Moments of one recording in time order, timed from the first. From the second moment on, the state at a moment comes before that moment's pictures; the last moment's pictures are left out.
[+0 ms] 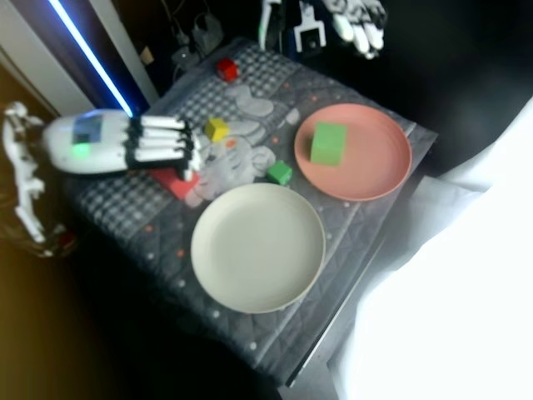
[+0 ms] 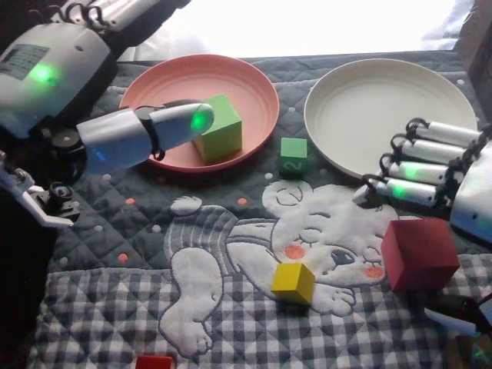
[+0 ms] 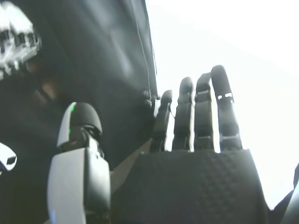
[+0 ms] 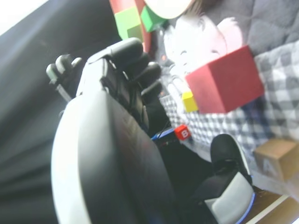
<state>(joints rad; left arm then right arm) 0.85 -0.92 0.96 -0.20 -1.14 0.40 -0.85 -0.84 0.88 2.99 -0.89 2.07</state>
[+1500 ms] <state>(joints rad) 0.90 -0.89 0.91 -0.17 -1.31 0.40 -0.69 -0.86 0.98 2.99 -0.94 2.10</state>
